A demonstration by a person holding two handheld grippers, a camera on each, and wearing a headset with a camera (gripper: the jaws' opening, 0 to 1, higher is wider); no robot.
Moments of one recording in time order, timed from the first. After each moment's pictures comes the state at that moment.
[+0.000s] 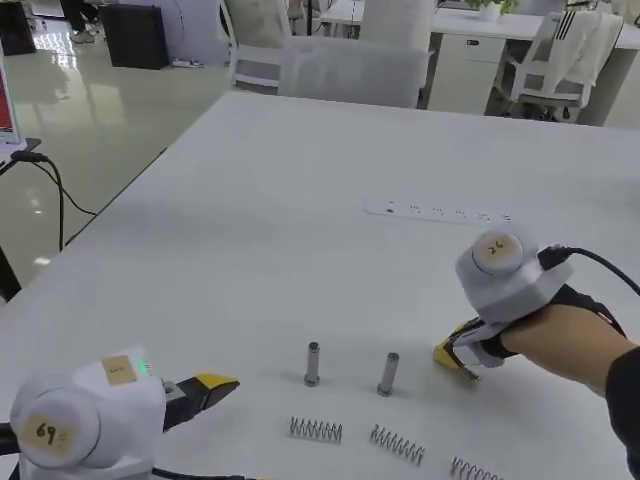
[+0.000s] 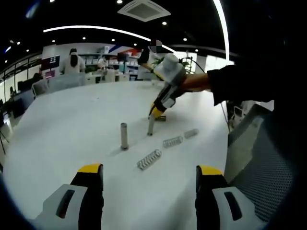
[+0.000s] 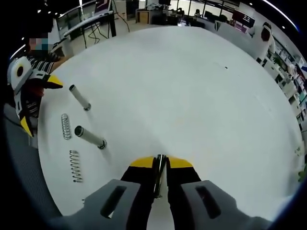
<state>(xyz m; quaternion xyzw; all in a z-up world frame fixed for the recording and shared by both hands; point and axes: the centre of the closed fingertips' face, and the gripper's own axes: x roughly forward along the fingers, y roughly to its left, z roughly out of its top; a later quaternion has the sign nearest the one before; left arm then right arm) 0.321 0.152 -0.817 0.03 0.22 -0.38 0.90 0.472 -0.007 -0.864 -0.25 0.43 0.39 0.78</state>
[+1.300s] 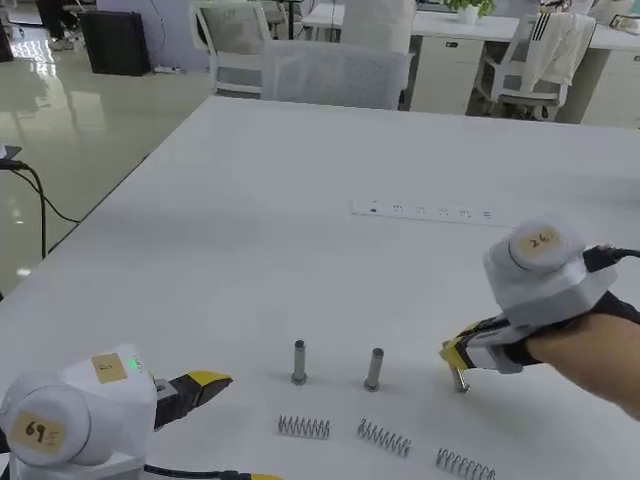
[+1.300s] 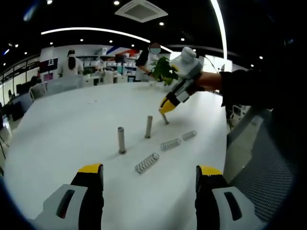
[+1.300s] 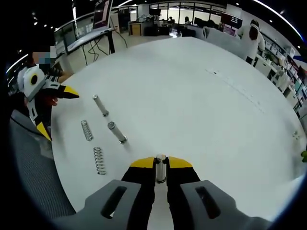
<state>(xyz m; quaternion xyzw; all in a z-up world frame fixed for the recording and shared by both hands) 0.321 0.145 -0.811 0.04 0.22 -0.39 0.90 0.433 -0.023 -0.821 -0.19 0.39 0.38 0.81</state>
